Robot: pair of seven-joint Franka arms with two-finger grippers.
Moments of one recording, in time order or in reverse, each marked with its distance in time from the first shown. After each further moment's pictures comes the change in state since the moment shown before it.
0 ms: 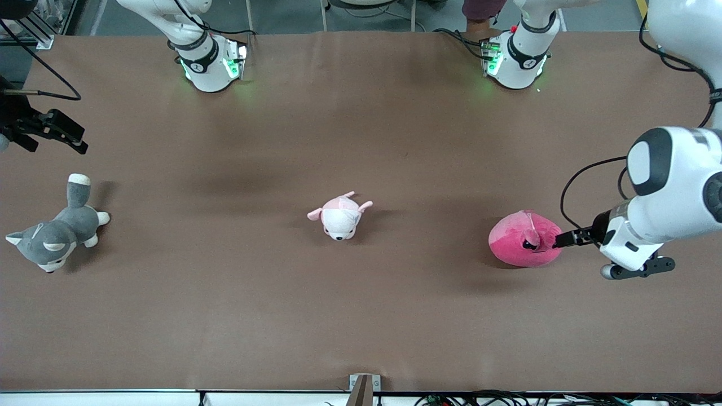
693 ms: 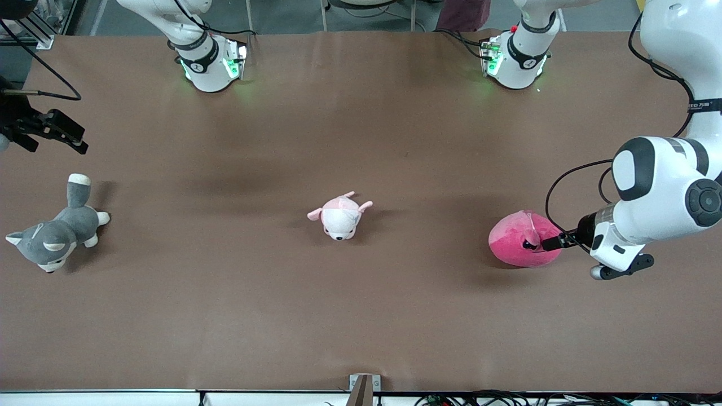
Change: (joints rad) left arm 0.005 0.001 -0.008 -0.058 -0.086 0.031 -0.057; right arm 0.000 0.000 0.000 0.000 0.000 0.000 0.000
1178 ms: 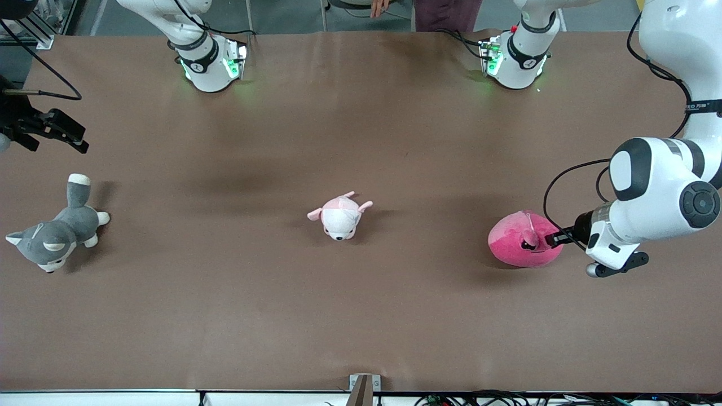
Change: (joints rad) left arm 0.000 0.000 0.000 -0.009 0.000 -0.015 -0.001; right arm 0.000 0.000 0.000 0.000 0.000 -0.009 0.000
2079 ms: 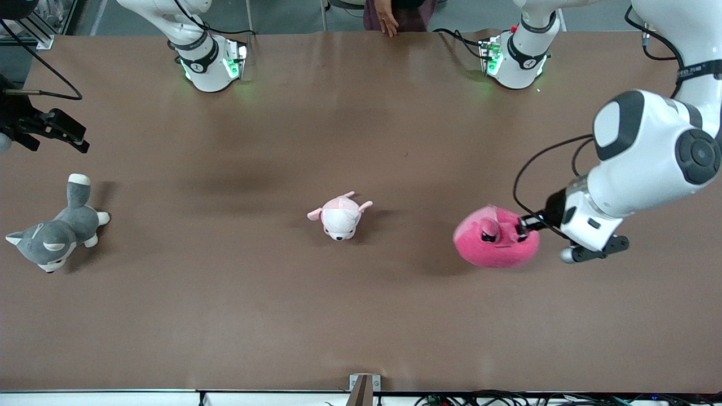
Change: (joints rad) left arm -0.008 -0.096 -0.248 0.155 -0.056 -0.111 -0.216; right arm 0.000 0.000 0.002 -0.001 0.001 -0.009 0.000
